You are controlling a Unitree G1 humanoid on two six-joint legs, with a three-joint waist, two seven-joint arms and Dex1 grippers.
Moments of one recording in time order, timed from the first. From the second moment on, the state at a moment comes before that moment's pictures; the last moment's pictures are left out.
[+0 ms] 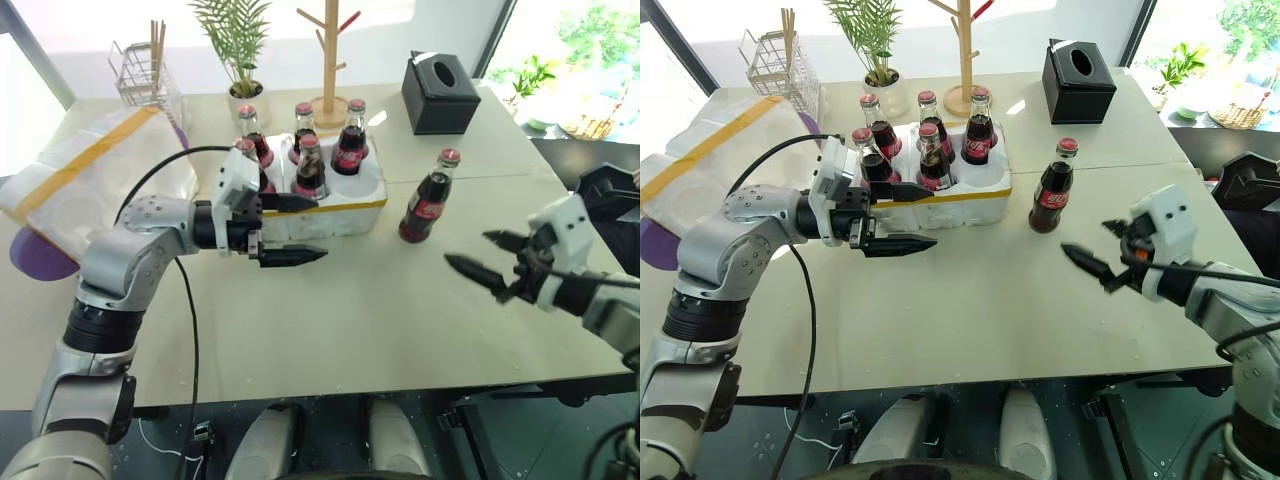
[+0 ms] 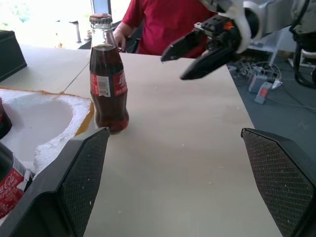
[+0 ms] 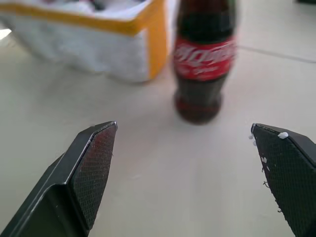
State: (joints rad) left arm -0.64 0.62 -0.07 -0.16 -0.62 0.60 -1.14; right arm -0.20 -0.62 -0.50 -0.59 0.59 1.12 0.53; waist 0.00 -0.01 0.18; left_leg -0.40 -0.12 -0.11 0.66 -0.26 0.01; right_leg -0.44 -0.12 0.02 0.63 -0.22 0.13
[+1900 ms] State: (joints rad) left arm -0.67 0.63 -0.05 -0.13 -0.58 0.58 -1.07; right arm -0.93 -0.41 -0.08 0.07 0.54 0.78 0.53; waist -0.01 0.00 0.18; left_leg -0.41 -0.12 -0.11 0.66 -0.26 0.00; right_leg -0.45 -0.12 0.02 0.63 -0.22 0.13
